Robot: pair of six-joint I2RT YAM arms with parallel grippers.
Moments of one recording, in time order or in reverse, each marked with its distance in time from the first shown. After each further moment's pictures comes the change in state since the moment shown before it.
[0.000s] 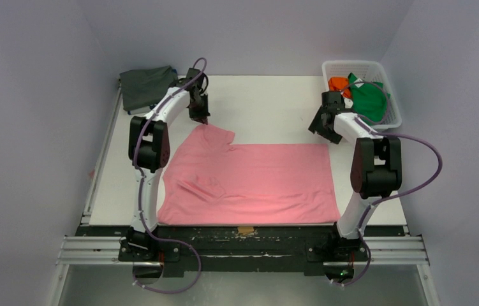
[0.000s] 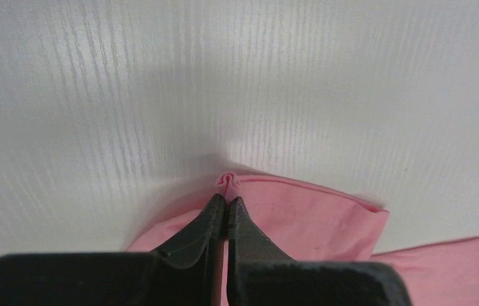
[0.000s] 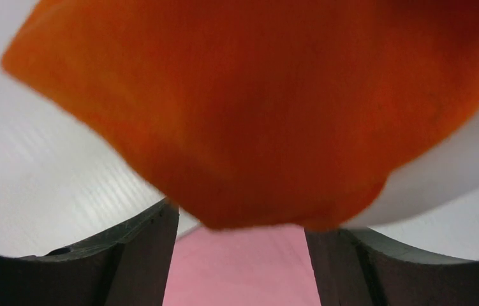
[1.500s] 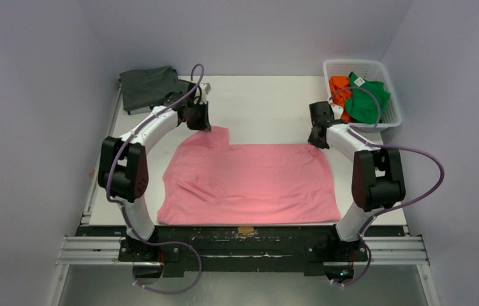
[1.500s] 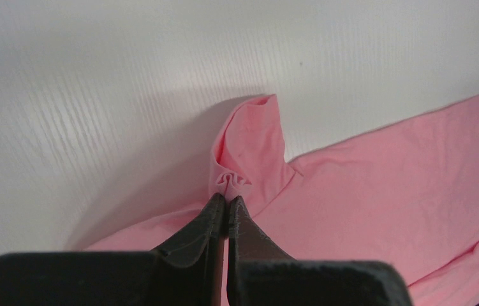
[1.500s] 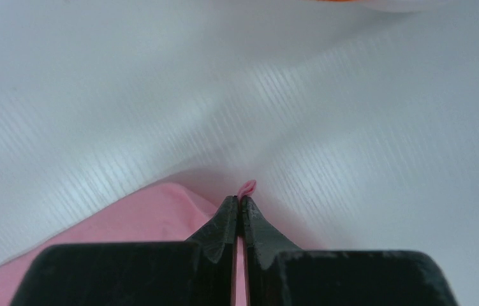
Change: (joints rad) left arm -0.046 -0.496 -0.582 0.304 0.145 0.089; right arm 0.116 -0.110 -0.161 0.042 0.106 -0.009
